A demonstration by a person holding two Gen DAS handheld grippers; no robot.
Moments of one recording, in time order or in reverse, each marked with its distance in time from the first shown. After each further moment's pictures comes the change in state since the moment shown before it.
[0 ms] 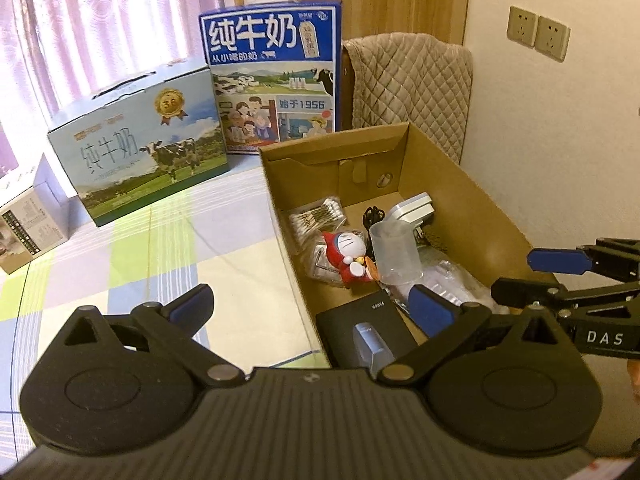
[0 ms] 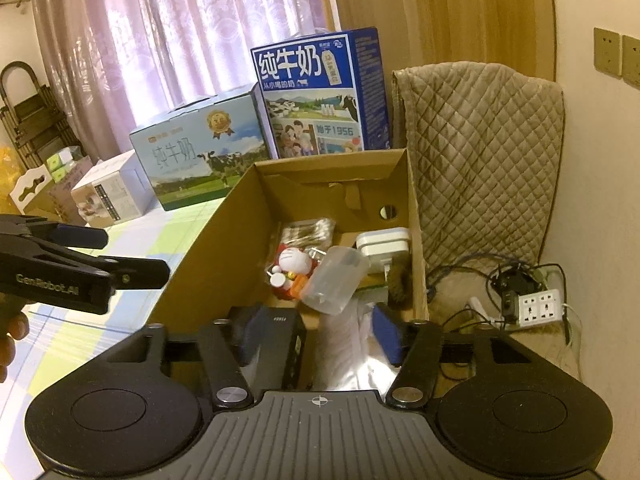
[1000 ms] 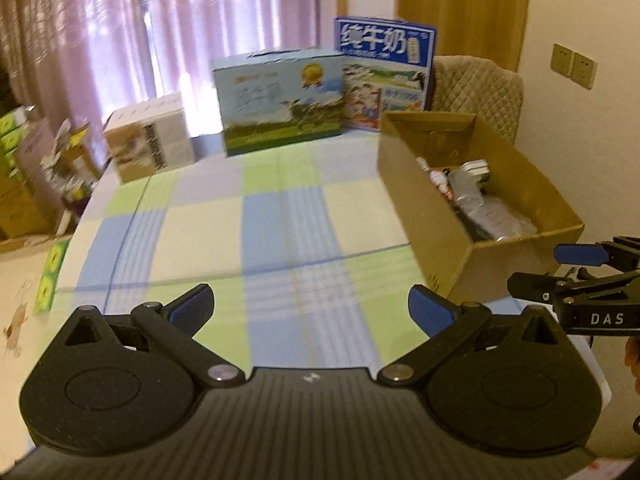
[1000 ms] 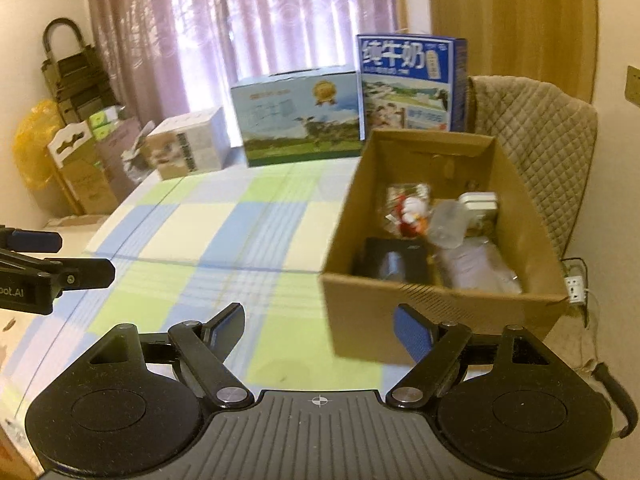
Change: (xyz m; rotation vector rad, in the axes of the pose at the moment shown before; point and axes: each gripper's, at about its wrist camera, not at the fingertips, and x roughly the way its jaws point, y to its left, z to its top) left arm -0.161 0.094 -0.143 -0.159 -0.032 0.145; right arm -0.054 0.159 -0.079 -0.111 0.031 0.034
